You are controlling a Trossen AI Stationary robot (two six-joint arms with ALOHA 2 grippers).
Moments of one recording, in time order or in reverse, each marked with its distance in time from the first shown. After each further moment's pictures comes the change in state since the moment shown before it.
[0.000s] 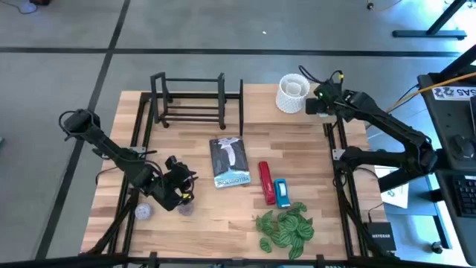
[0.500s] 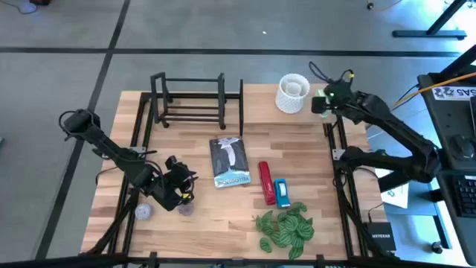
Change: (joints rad) left arm 0.000 0.000 0.000 0.001 0.000 -0.013; right arm 0.000 -0.150 0.058 -0.031 0.008 -0.033
